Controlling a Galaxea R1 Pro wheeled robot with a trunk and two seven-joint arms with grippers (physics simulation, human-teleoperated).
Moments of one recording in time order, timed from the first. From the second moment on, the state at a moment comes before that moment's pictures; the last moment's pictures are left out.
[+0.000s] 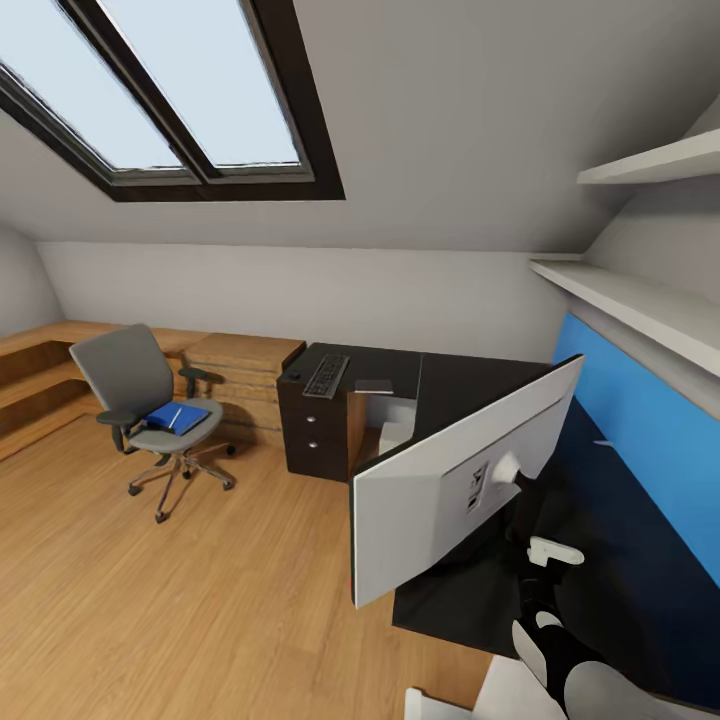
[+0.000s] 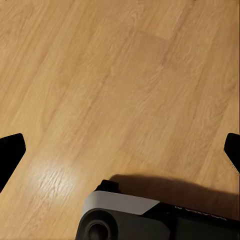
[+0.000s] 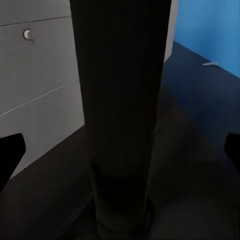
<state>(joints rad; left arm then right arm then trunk) -0.05 -0.04 -0.42 -0.60 0.44 -0.08 0.46 -0.63 -0.05 -0.21 -0.23 0.05 -0.64 -0.22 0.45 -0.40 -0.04</state>
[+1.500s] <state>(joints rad) -0.05 -0.04 -0.42 -0.60 0.44 -0.08 0.46 -0.63 -0.05 -0.21 -0.23 0.05 -0.64 -0.22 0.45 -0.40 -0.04</state>
